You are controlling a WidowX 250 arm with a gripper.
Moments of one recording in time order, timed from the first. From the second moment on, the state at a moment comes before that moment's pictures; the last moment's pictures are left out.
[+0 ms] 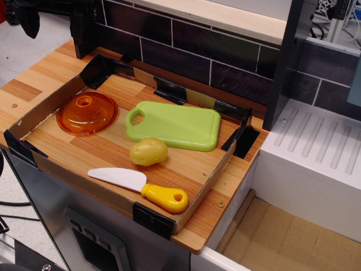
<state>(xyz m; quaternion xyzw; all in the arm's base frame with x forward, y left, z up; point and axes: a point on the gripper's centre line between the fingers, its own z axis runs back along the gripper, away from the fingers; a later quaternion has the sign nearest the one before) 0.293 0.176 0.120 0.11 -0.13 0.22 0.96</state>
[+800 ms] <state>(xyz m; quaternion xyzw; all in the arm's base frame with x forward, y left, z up) 0.306 0.128 0.097 0.10 -0.20 -0.03 0.97</state>
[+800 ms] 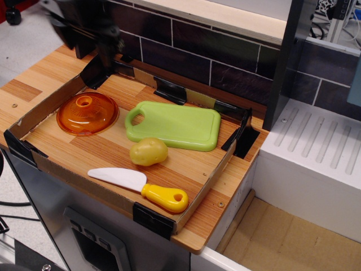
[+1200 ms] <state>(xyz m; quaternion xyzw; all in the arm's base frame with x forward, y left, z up) 0.306 0.078 0.093 0.01 -0.21 -0.21 0.95</state>
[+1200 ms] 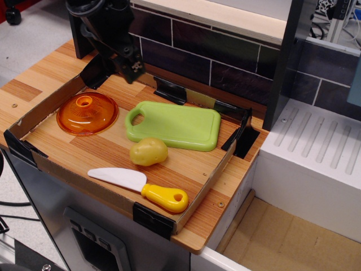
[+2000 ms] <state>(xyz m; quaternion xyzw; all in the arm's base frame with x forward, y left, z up) 0.257 -0.020 0.094 -0.11 -0.14 -0.52 0.83</state>
